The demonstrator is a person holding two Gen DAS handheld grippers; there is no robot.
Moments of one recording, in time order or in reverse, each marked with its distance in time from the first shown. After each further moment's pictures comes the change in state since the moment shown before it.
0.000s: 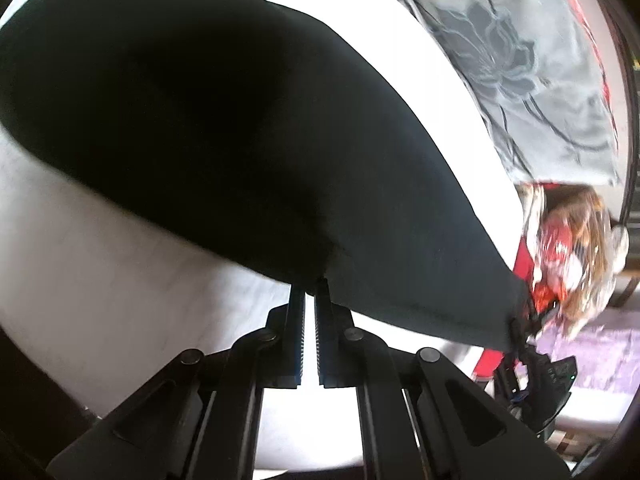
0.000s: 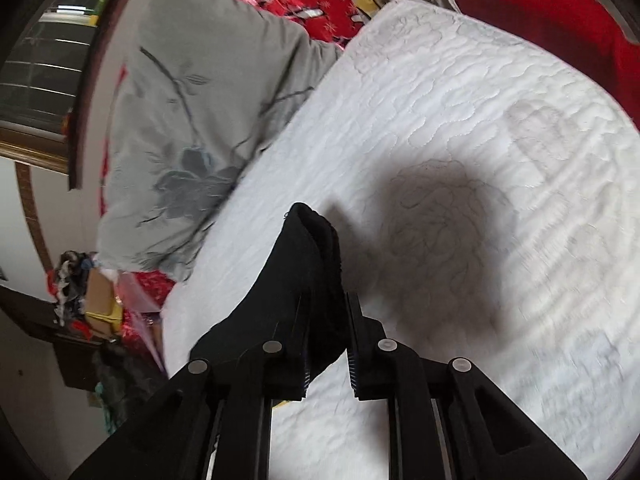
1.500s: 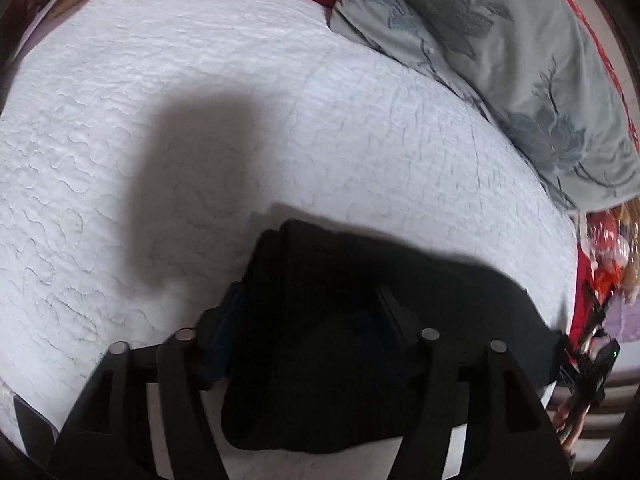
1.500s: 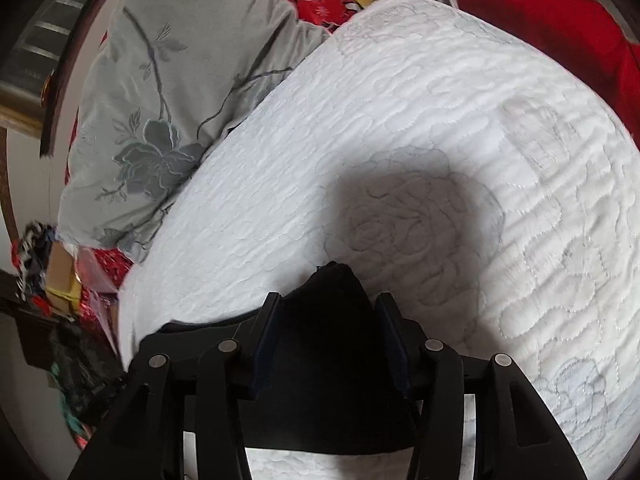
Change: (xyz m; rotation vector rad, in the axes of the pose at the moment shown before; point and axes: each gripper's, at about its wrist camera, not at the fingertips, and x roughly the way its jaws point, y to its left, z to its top) left arm -0.069 0.090 0.170 0.234 -0.185 0.185; right arm 0.036 -0.004 -0.001 -0.130 0.010 -0.182
